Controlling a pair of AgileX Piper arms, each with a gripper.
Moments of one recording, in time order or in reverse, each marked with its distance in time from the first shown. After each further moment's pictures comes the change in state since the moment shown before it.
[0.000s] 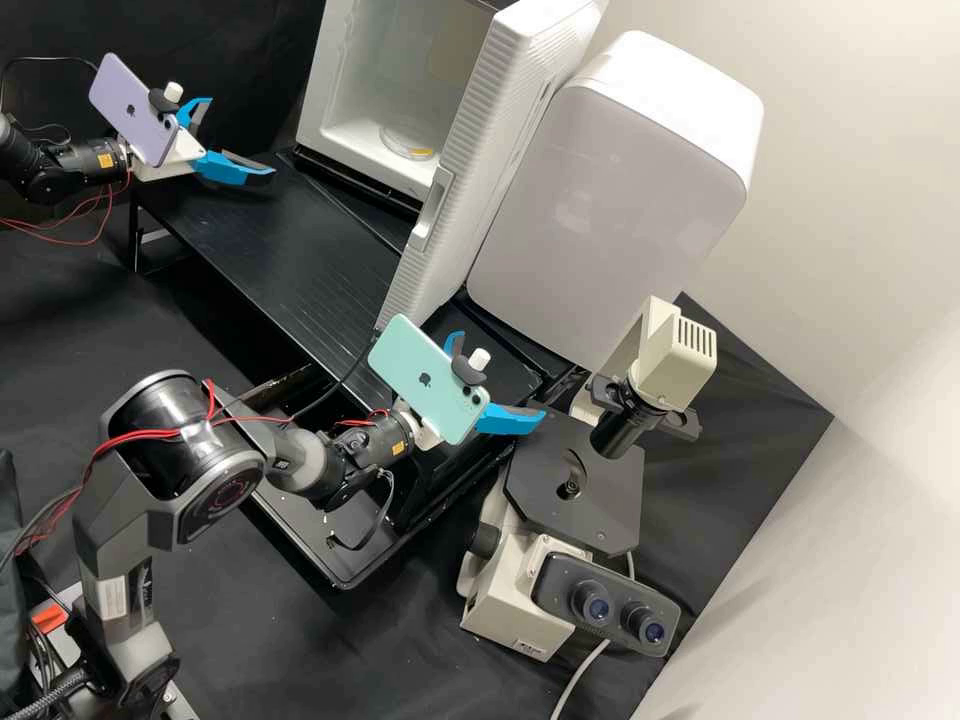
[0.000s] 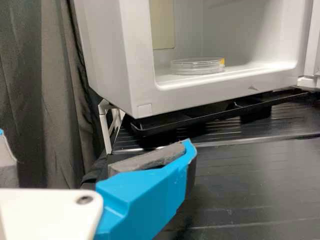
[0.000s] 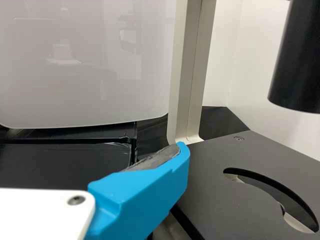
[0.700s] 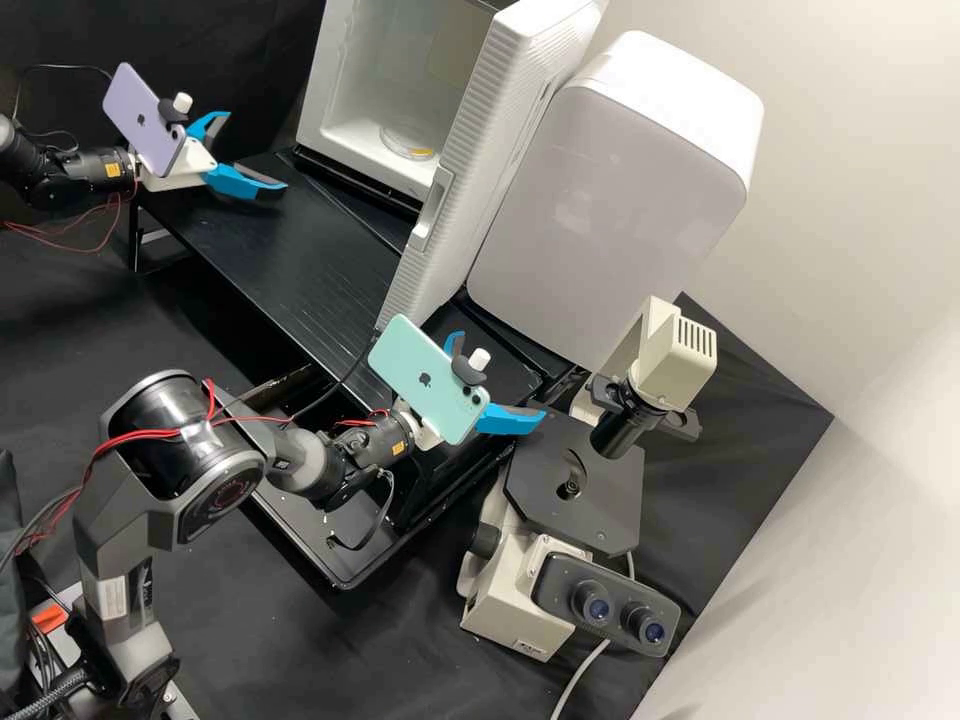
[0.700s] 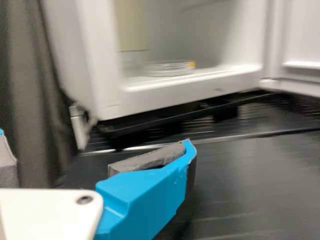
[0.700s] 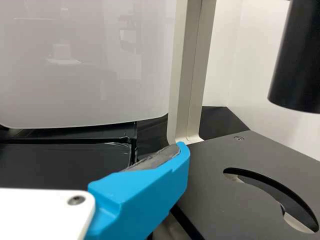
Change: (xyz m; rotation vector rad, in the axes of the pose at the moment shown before) left arm 0.001 -0.003 0.024 -0.005 -0.104 -0.015; right arm 0.000 0.000 0.000 0.000 0.000 0.000
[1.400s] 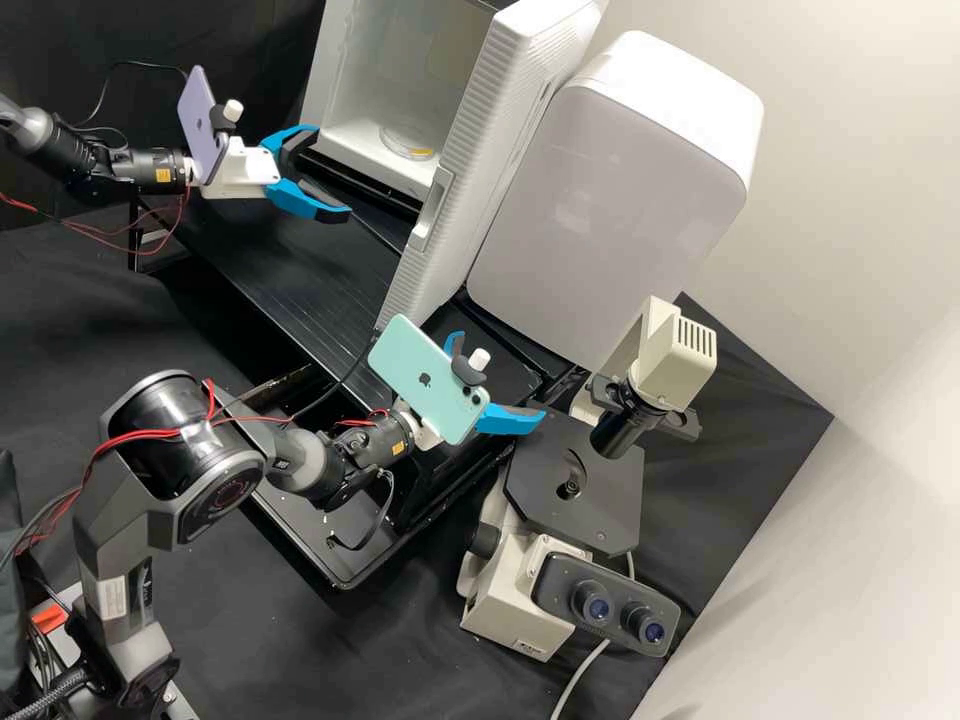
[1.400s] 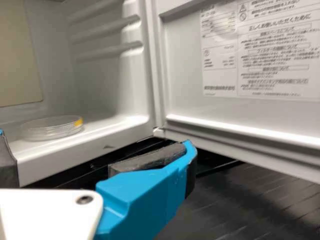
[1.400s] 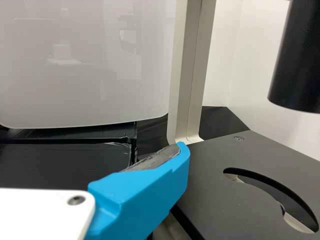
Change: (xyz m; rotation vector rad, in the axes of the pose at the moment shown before) left arm 0.040 0.027 0.068 0.013 -0.321 0.041; right arm 0.000 0.000 0.000 0.000 0.000 0.000
